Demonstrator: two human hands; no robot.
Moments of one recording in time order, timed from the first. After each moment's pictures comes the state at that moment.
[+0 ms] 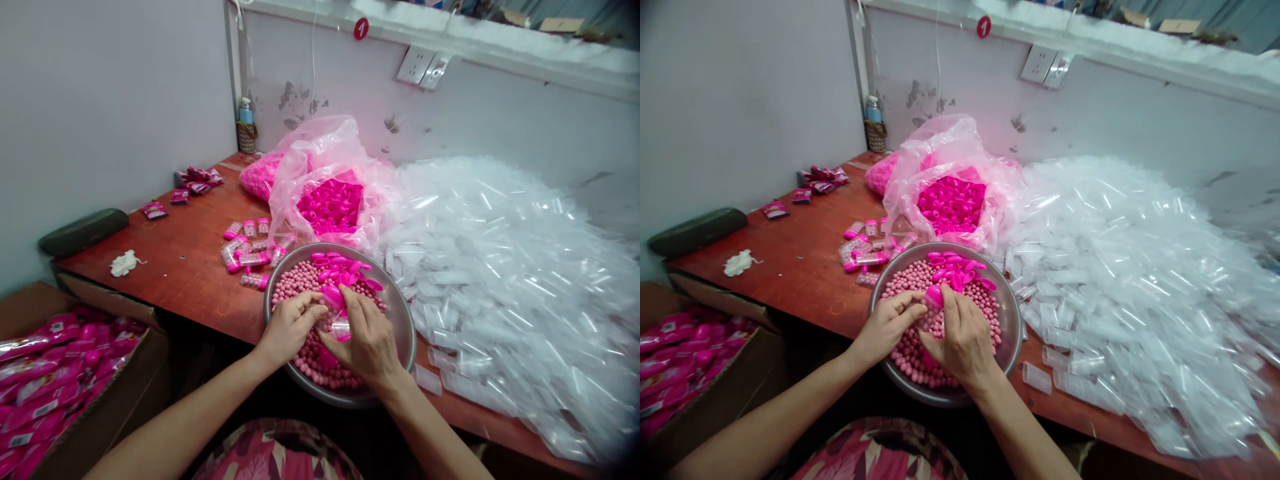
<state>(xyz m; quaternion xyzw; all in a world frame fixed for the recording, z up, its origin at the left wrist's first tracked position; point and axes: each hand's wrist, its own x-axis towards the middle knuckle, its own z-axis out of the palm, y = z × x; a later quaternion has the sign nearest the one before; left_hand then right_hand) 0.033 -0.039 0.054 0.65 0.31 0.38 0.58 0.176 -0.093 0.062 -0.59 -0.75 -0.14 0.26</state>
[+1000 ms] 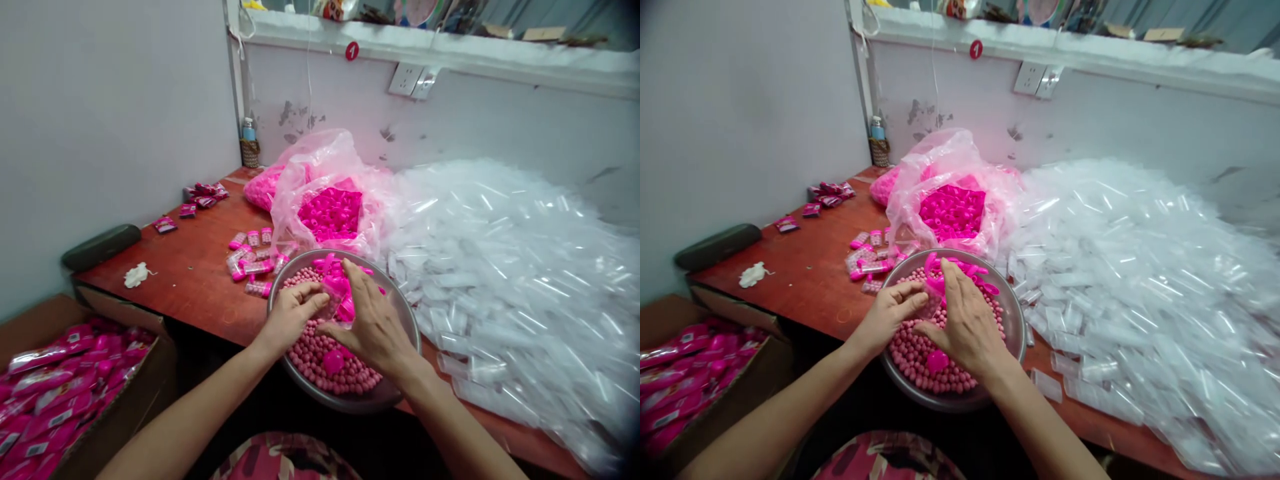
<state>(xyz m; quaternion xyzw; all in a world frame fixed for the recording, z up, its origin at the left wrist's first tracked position) 0.036 -0.021 0.072 0.56 0.30 0.42 0.65 0.181 -0.082 0.096 -0.58 -0.77 -0.08 0.25</state>
